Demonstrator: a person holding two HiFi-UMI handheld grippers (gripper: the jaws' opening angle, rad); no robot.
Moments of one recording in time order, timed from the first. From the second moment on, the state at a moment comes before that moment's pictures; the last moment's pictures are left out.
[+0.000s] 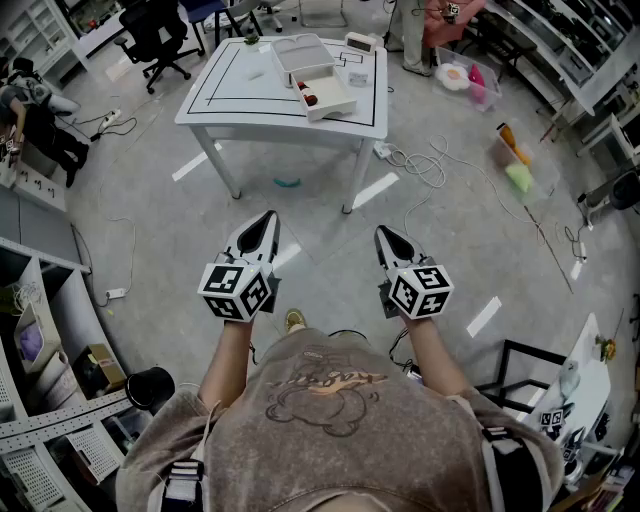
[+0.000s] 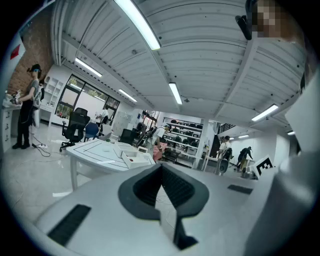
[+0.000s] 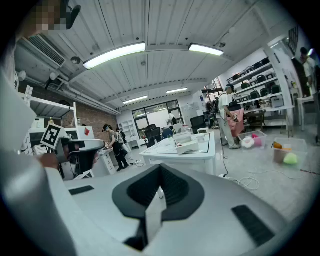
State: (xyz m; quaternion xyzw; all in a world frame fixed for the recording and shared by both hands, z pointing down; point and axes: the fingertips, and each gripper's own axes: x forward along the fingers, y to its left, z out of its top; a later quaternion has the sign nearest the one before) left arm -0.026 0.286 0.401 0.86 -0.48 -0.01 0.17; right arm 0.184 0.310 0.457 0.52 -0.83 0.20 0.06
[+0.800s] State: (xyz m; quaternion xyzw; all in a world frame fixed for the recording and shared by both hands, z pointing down) left arm -0.073 0.223 0.422 0.89 -0.43 -0.01 0.17; right arm 0.135 0.264 0.467 0.57 -0.80 0.19 0.05
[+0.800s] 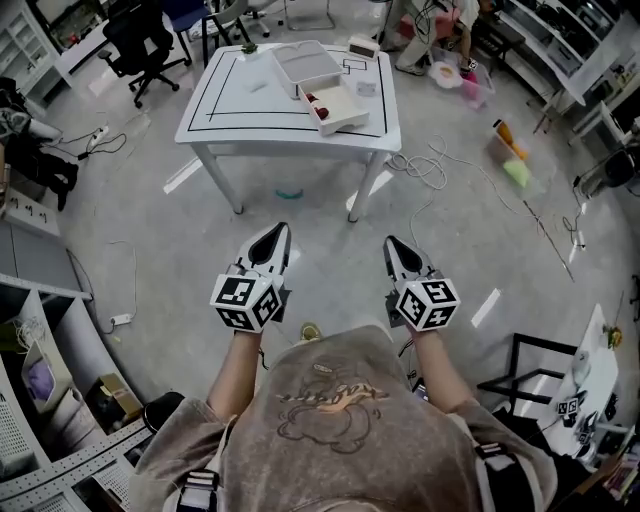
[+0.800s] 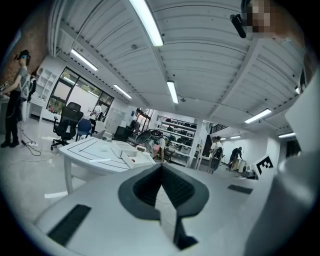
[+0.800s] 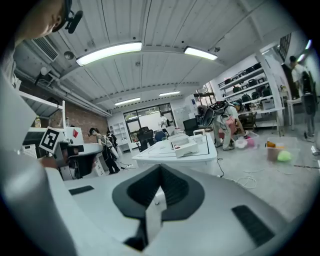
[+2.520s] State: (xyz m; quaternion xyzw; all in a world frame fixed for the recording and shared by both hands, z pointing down) left arm -0.063 -0.037 0.409 0.87 -0.47 -0.02 0.16; right arm 0.135 -0.036 0.468 0.52 -0.83 0.20 0.04
